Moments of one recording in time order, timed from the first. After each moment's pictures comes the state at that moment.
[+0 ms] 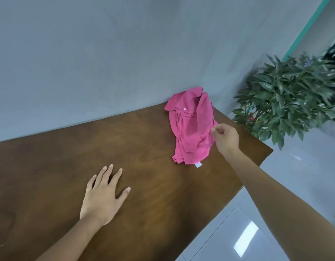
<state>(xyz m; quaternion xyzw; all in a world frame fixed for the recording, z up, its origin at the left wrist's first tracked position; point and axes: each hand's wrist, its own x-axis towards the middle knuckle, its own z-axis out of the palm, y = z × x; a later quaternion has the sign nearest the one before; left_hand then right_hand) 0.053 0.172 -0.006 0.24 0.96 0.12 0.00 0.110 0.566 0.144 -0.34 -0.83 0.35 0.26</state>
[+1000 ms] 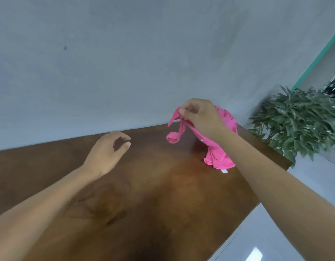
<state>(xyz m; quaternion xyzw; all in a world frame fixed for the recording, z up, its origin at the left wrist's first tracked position) -0.007 -0.112 0.143 0.26 0.85 0.46 -0.03 0.067 0.155 0.289 -0.04 -0.91 0.36 0.19</state>
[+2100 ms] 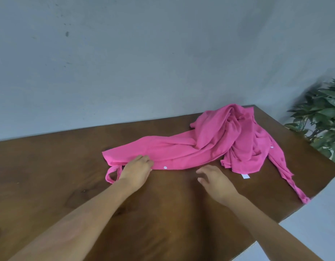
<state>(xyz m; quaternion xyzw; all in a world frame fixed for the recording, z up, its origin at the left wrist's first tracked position) -0.010 -0.020 0.021 0.35 0.93 0.12 -0.01 0.119 0.270 0.057 -0.05 -0.98 0.18 -0.01</state>
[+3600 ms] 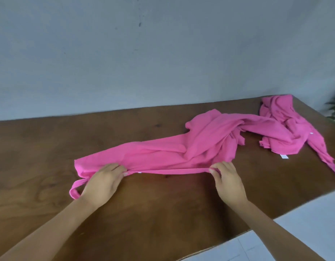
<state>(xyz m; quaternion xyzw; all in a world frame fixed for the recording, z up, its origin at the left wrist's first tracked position) 0.108 -0.311 0.006 0.28 0.94 0.20 -0.08 0.192 0.099 0.030 -0.05 -0.96 0.23 0.16</state>
